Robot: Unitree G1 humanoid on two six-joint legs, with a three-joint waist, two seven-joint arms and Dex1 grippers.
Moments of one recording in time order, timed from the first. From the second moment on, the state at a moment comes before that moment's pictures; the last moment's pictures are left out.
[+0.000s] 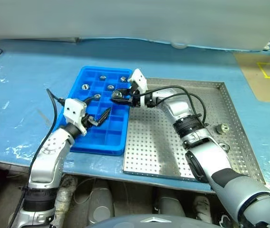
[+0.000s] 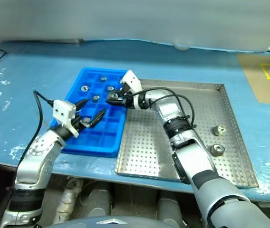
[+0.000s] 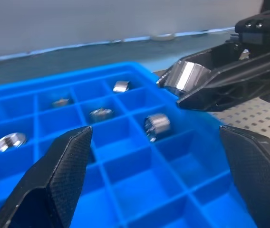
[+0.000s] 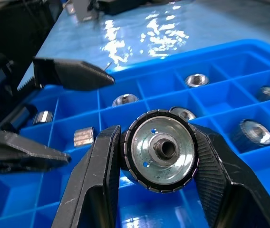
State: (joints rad) left arm -0.10 0.33 0.11 -0.29 -0.28 0.28 -0.49; right arm -0.98 -0.12 0.23 0.71 0.18 0.24 0.98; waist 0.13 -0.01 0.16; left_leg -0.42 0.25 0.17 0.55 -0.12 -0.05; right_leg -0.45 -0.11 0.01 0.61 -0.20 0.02
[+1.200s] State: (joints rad) left arm -0.32 0.31 -0.04 -0.11 -0.29 0.27 -0.60; right arm -0.81 -0.28 0.12 0.53 0.11 0.28 0.94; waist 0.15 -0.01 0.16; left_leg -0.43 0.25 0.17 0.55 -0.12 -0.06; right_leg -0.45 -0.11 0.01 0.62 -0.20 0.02
